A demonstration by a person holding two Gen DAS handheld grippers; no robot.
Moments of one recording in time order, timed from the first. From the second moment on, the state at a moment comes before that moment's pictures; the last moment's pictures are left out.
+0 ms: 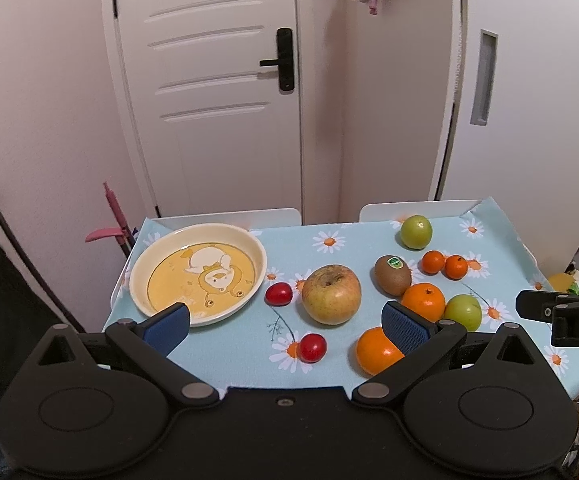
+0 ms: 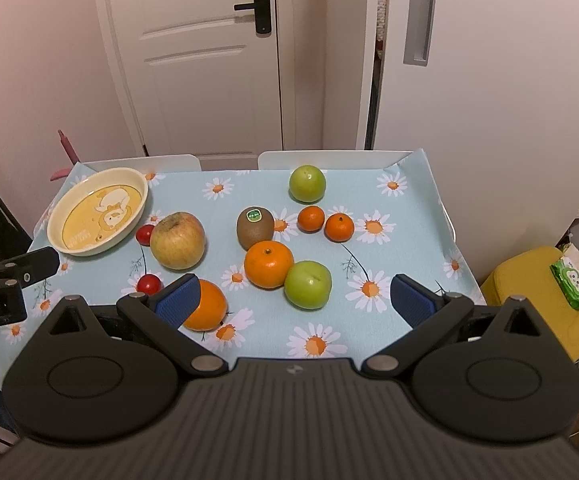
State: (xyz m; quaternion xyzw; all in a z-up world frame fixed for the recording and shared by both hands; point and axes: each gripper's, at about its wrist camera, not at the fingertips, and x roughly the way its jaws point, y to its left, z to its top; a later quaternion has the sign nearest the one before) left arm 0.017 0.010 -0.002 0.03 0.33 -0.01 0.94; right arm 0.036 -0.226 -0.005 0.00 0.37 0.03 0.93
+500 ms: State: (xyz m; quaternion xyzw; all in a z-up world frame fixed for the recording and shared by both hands) left arm 0.037 -0.020 -0.029 0.06 0.34 -0.07 0.94; right arm 0.059 -0.258 -0.030 -0.02 0.37 0.07 0.93
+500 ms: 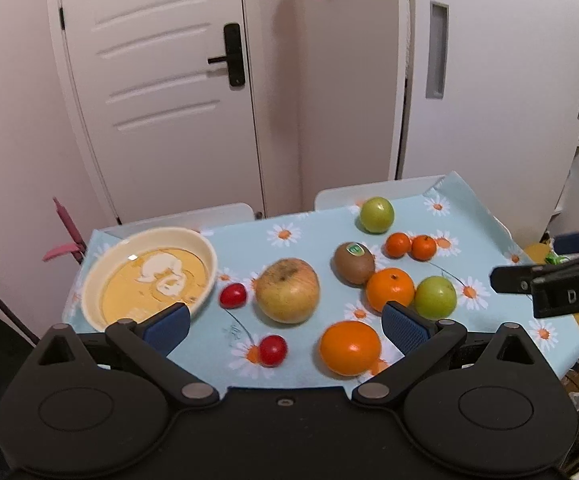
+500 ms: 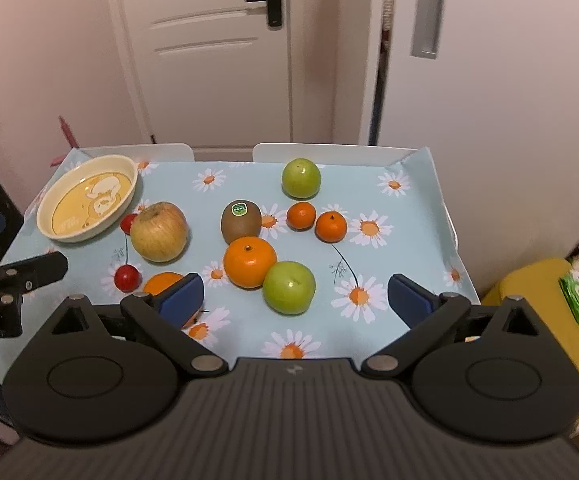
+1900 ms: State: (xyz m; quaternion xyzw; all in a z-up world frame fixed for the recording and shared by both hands) left arm 0.081 -0.100 -0.153 0.07 0.38 -0.01 0.92; right arm 0.156 -0.284 -0.151 -0.08 0.39 0.30 0.87
